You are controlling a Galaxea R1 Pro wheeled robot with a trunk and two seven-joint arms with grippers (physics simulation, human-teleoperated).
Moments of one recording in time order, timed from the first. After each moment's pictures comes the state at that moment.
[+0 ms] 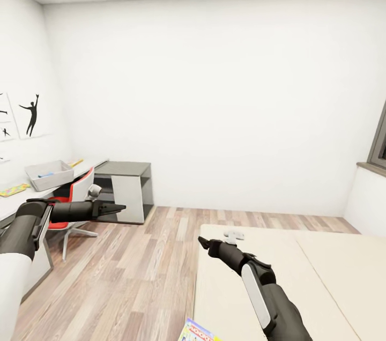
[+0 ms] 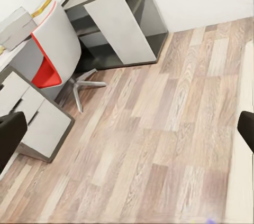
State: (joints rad) left arm -0.81 0.33 0.24 -0.86 -0.24 0.88 -1.56; right arm -0.36 0.16 0.05 -1.16 -0.29 0.50 0.20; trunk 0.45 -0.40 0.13
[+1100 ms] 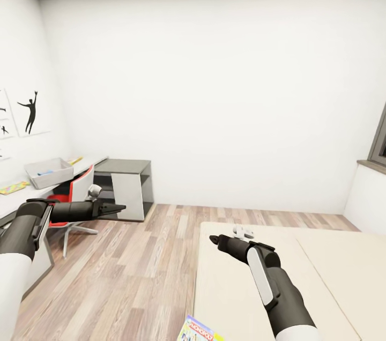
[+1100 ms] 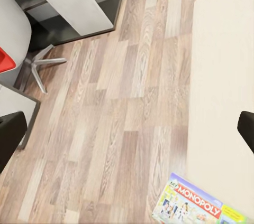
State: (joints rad) left arm -0.81 0.33 0.24 -0.86 -0.24 0.88 -1.56; right arm -0.44 0.17 -0.05 -1.15 -0.30 0.73 0.02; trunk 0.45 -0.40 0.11
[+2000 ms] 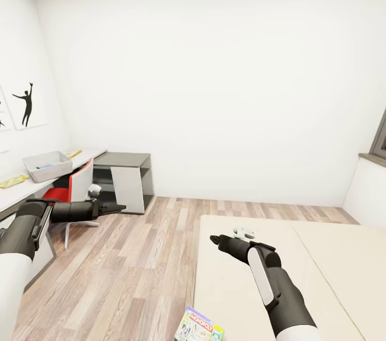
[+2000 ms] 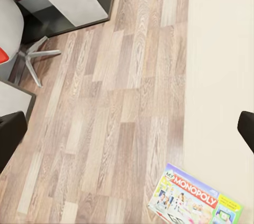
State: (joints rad) left arm -0.81 0.33 0.24 -0.86 -0.24 0.88 -1.56; right arm -0.44 0.16 -0.05 -1.15 -0.30 0.73 0.02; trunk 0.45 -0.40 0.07
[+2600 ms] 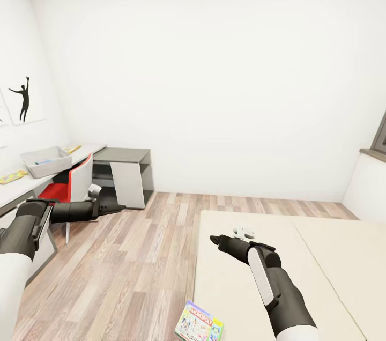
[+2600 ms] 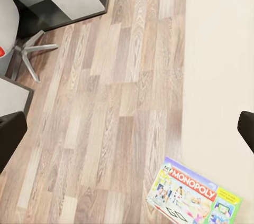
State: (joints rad) left arm -0.81 0.33 0.24 -0.86 -0.24 0.88 -1.56; right arm -0.44 0.16 -0.05 -1.15 -0.30 0.73 0.02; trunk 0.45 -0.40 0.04
